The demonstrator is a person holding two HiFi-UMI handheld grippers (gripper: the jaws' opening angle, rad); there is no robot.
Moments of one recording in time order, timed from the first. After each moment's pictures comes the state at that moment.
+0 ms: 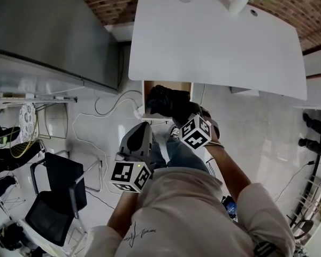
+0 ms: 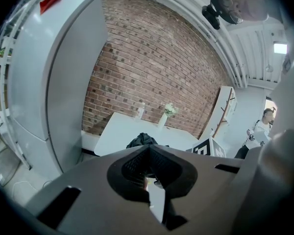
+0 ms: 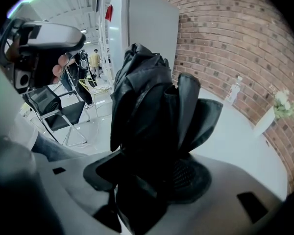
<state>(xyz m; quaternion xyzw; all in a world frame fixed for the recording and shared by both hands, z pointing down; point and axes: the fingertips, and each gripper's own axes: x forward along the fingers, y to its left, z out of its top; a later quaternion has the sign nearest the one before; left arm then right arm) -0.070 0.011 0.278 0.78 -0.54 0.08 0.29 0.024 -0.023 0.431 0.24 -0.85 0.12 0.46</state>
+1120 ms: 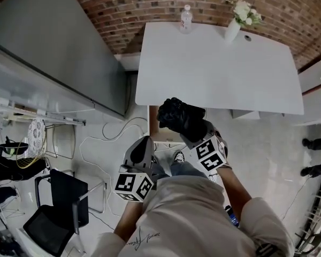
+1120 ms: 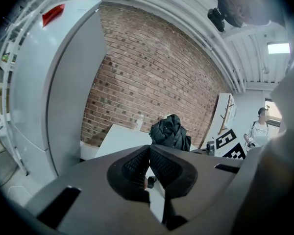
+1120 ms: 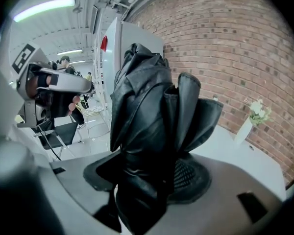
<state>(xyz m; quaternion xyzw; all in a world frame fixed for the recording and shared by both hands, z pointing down) -0.068 0.005 0.236 0.79 -0.56 0.03 0.24 0.053 -0.039 0.326 0.32 -0.88 0.10 0.35</state>
